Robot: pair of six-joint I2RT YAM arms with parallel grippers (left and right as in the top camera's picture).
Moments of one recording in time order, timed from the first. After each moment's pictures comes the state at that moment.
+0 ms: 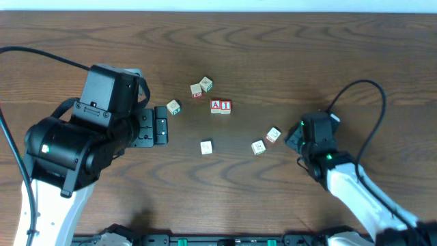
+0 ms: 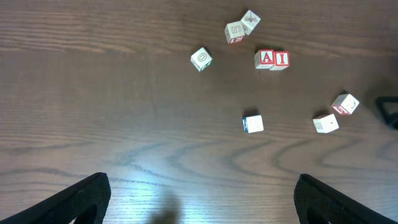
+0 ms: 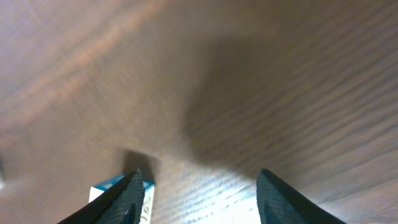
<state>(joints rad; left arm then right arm) -0.36 1.24 1.68 -1.49 -0.08 -0.33 0.22 1.36 0.55 -0.20 0.13 0.83</state>
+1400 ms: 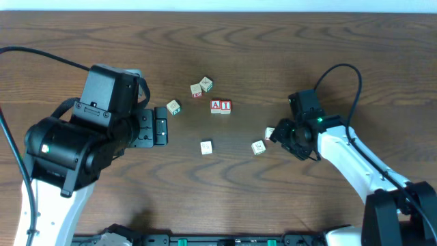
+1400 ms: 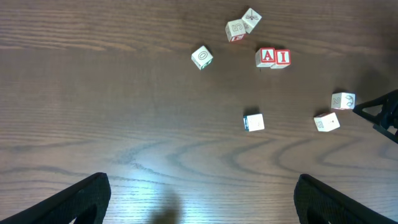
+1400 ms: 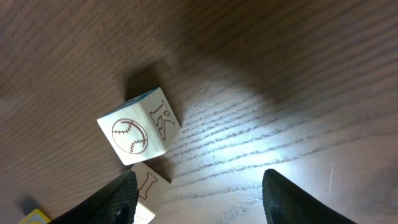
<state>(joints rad) -0.36 1.24 1.68 -1.50 -0.08 -0.33 0.25 1.55 0.86 -0.65 -0.10 0.84</state>
